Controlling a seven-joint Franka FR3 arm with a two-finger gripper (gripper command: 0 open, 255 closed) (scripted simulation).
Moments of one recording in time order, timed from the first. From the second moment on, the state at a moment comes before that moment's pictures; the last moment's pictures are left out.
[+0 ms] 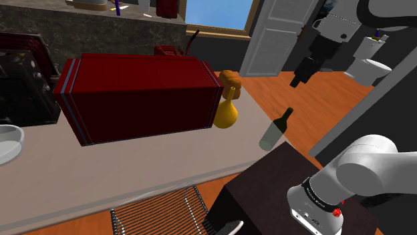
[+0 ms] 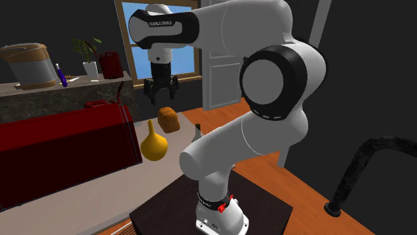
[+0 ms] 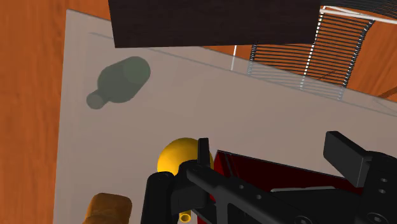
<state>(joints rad) -0.01 -0.83 -0.06 -2.43 0.01 1.62 -0.10</state>
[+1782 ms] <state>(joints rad) -0.16 -0.47 -0.50 -2.73 -0.28 2.39 -0.50</state>
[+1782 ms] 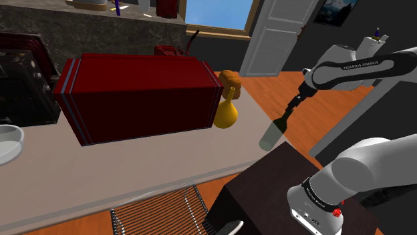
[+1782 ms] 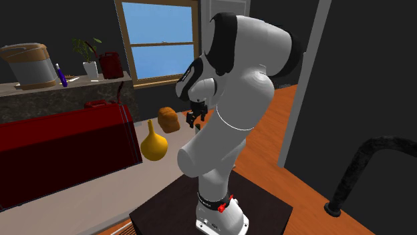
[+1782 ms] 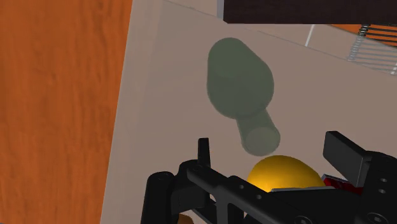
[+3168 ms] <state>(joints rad) -0.14 -0.39 -0.53 -2.75 -0.27 2.51 -0.51</state>
